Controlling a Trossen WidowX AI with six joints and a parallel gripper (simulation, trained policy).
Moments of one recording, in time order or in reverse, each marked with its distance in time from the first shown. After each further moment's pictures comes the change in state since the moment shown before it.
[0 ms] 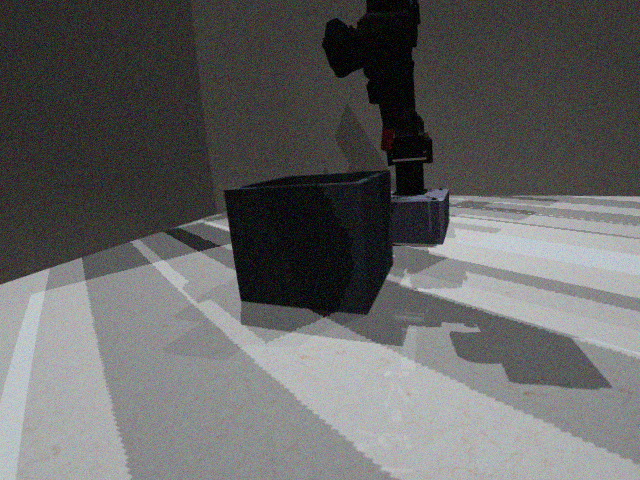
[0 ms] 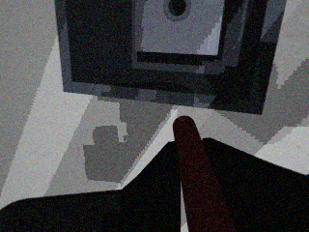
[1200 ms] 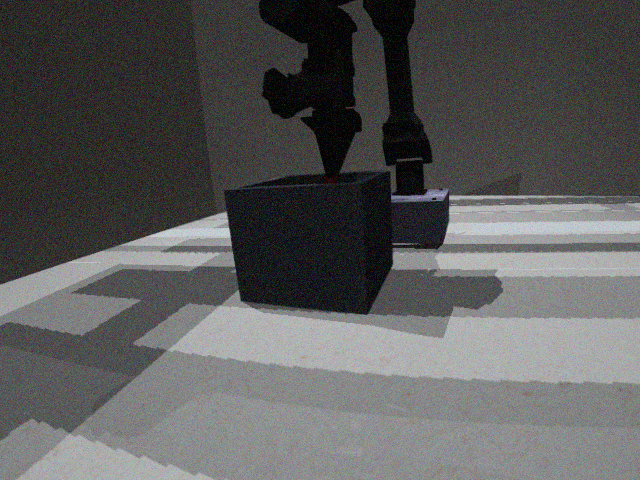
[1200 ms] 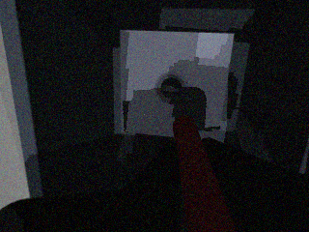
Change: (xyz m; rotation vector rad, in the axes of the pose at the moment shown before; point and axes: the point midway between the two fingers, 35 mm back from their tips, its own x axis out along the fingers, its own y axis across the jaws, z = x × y) arm 0.057 -0.001 0.072 -0.002 0.008 -0.128
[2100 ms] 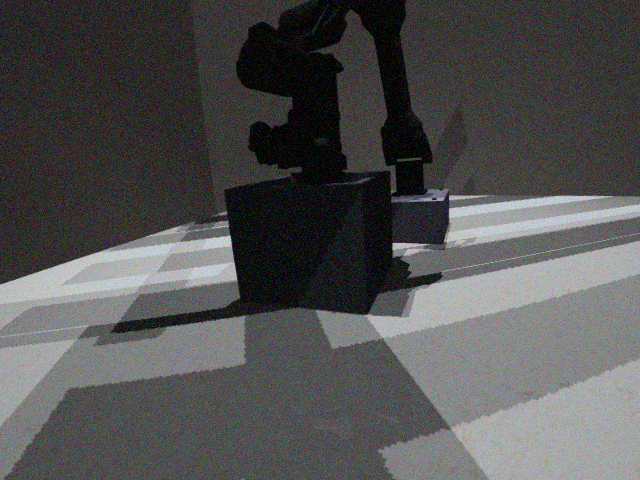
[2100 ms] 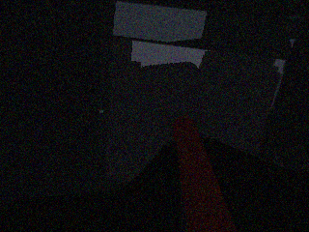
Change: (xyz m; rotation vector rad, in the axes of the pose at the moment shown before) arm 0.062 0.004 0.014 -0.080 0.036 -0.046
